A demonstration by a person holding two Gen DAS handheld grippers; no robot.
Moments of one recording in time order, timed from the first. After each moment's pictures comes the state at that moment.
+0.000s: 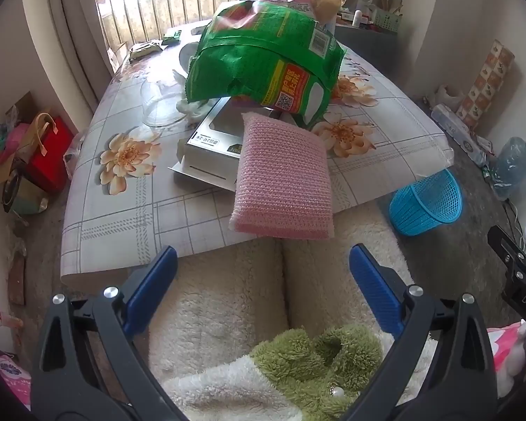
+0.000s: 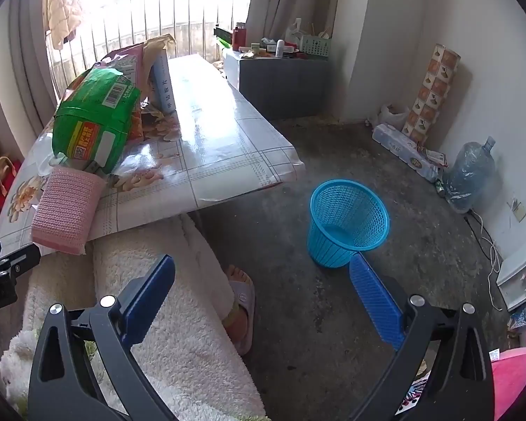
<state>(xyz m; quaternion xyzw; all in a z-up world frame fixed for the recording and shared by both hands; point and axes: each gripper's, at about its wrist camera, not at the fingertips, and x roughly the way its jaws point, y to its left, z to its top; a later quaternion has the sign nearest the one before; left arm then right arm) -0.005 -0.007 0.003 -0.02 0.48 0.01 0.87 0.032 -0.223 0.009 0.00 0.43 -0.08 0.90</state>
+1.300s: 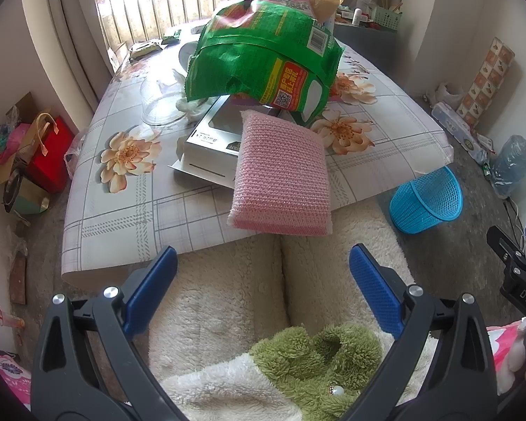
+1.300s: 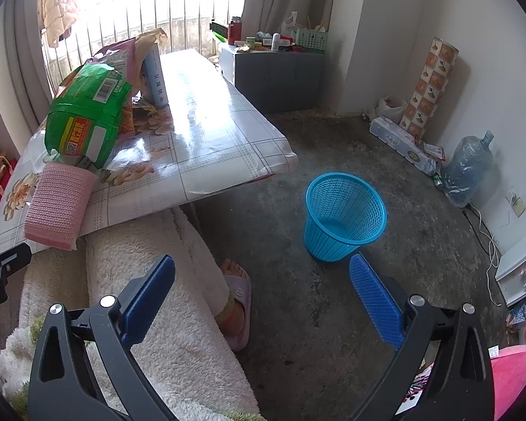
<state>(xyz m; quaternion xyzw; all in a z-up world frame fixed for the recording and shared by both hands) -0.007 -0.009 0.002 -0.01 0.49 0.01 0.87 0.028 -0.228 0.004 0.00 0.43 -0.09 0.90</state>
